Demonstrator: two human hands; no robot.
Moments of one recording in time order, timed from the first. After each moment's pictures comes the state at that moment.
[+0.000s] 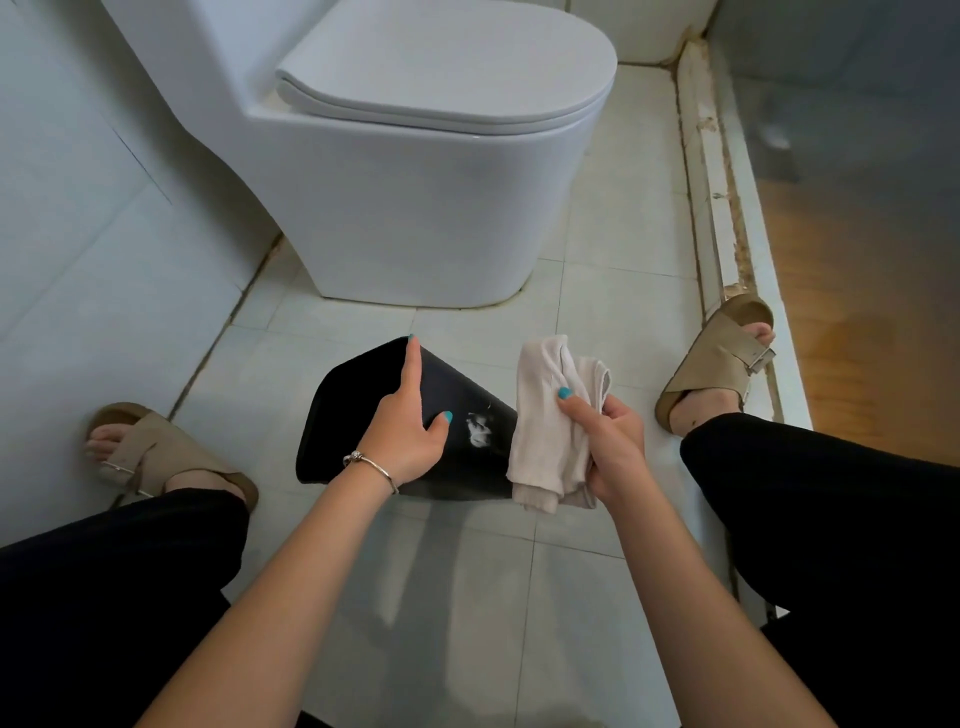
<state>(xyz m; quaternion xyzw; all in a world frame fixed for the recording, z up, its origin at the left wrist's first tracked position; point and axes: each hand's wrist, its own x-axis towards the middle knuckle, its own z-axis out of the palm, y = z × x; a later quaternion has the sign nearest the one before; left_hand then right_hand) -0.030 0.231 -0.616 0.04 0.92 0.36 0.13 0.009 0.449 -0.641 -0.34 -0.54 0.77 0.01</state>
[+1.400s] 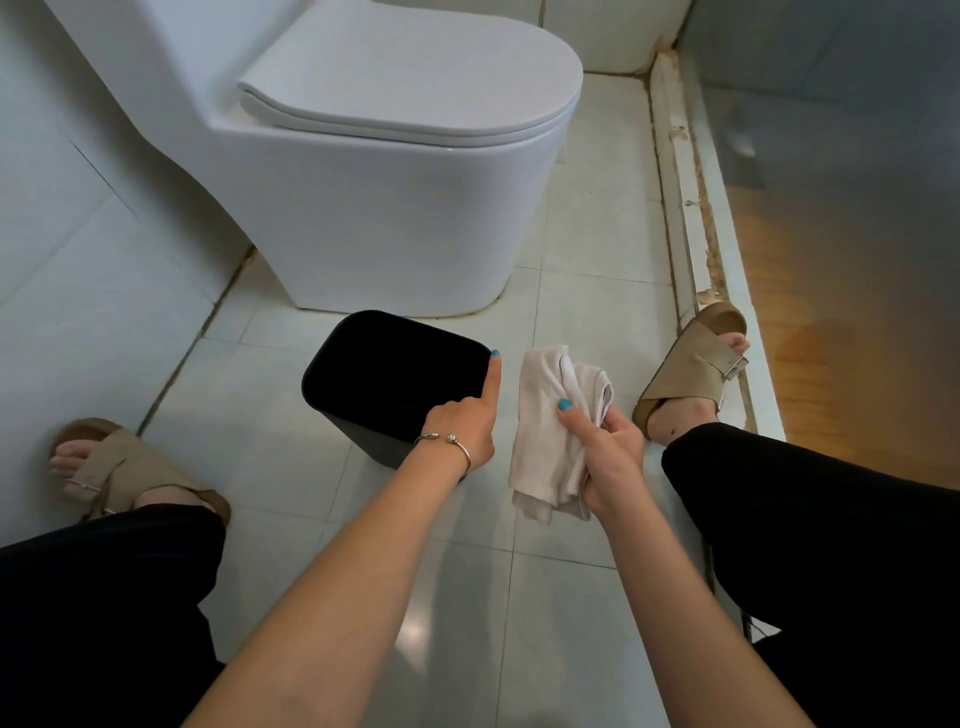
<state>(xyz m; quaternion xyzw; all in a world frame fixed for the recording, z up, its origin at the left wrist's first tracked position) -0.057 0.325 -0.647 0.19 0.96 0.07 0.19 0.014 0.471 -0.643 -0.35 -0.53 0.77 0.06</state>
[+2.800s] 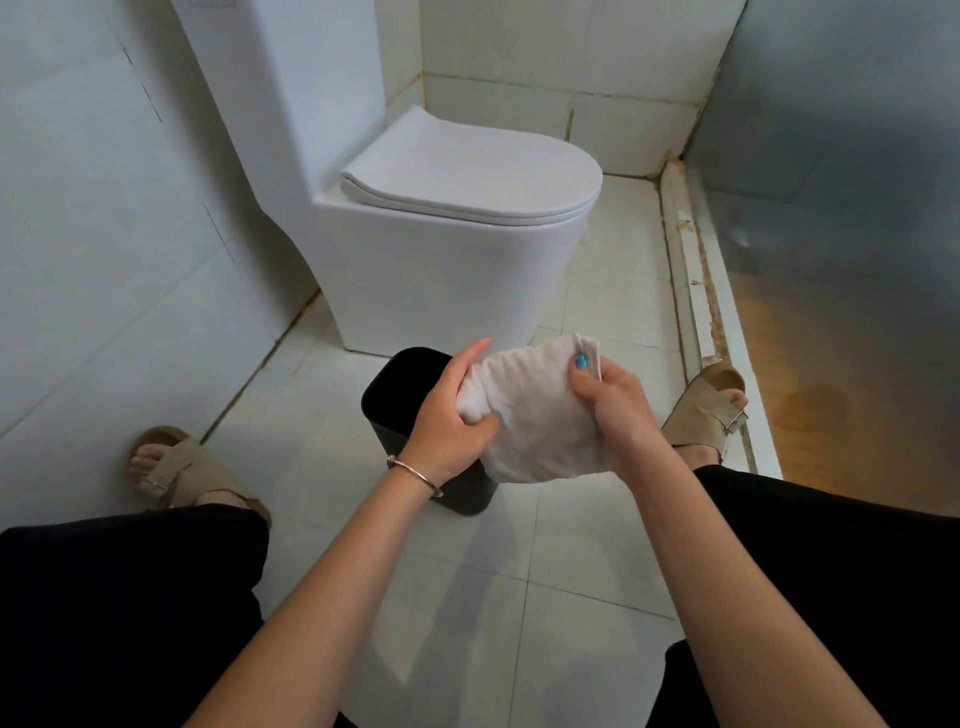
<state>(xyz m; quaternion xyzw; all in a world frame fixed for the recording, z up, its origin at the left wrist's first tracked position) 0.001 0.263 -0.548 0.14 0.77 0.62 0.00 0.014 0.443 -0.518 -0.19 -0.72 0.67 -0.01</state>
